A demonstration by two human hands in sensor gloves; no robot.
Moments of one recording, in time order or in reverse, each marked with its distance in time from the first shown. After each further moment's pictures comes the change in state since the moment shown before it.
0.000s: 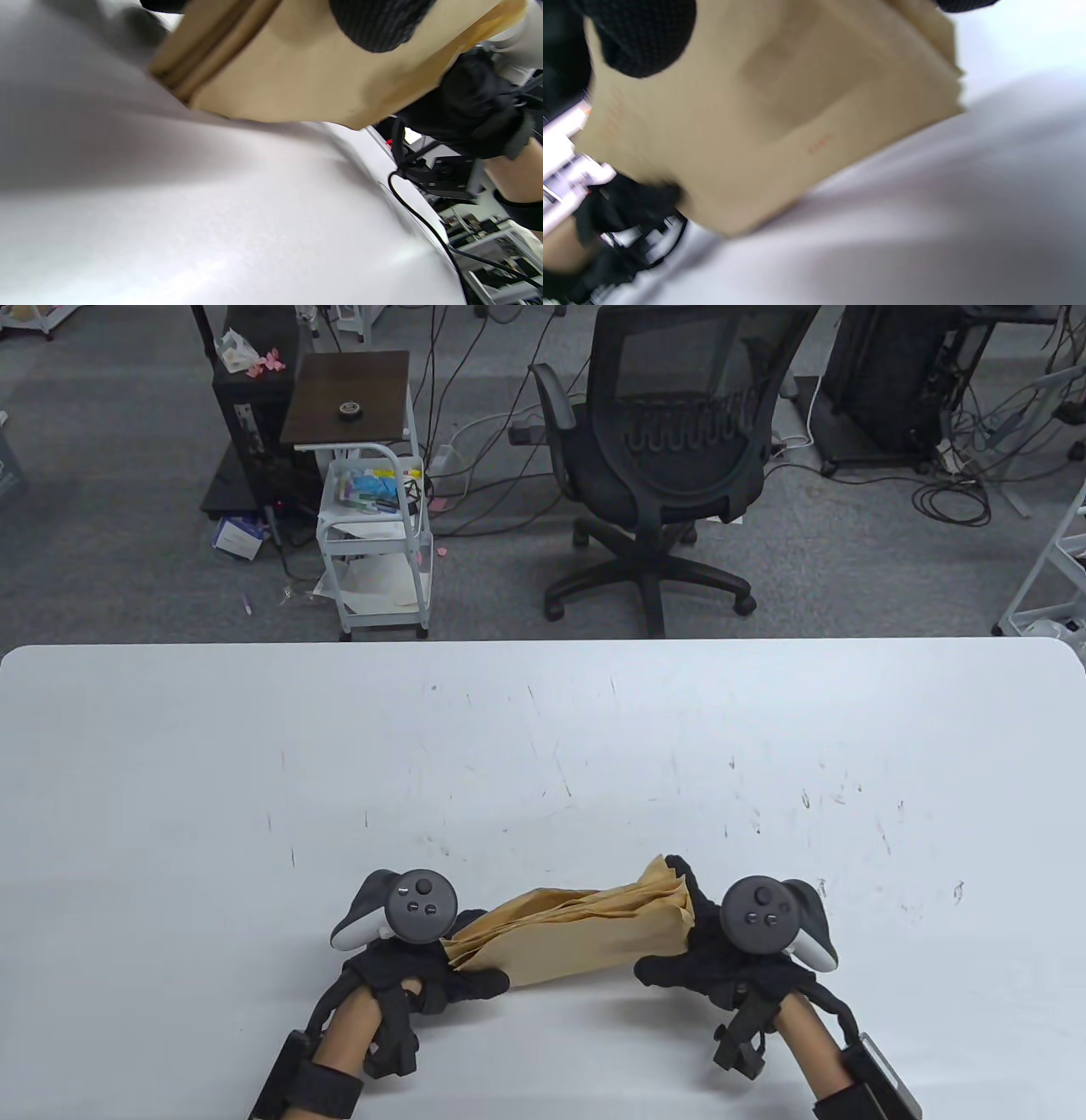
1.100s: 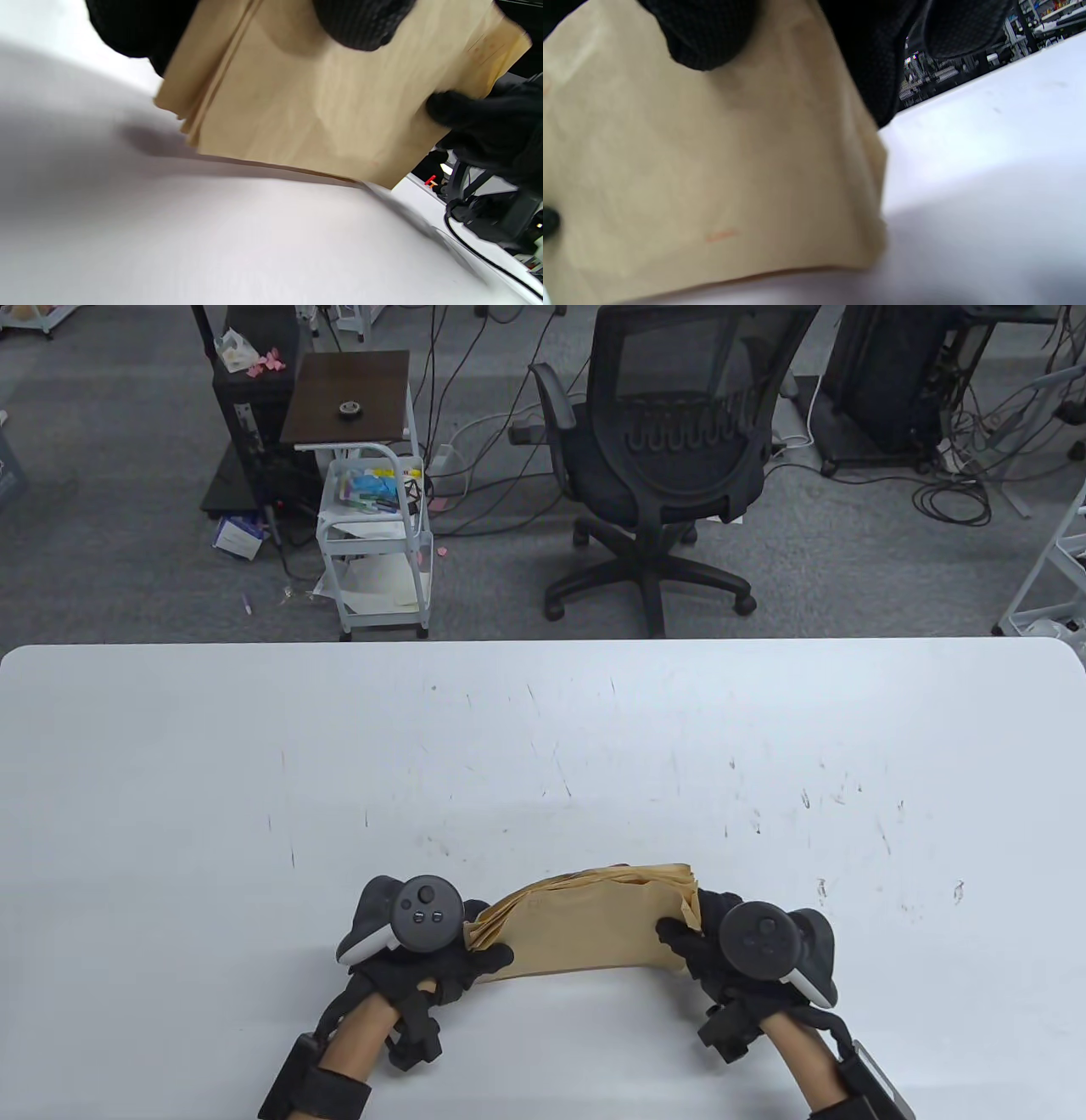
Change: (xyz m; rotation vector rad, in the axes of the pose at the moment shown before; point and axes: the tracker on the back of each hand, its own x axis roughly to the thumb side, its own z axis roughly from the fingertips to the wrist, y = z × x) left_hand 0.023 0.006 0.001 0.257 0.046 -0.205; right_hand 0.009 0.000 0.011 -0.364 0.104 0.336
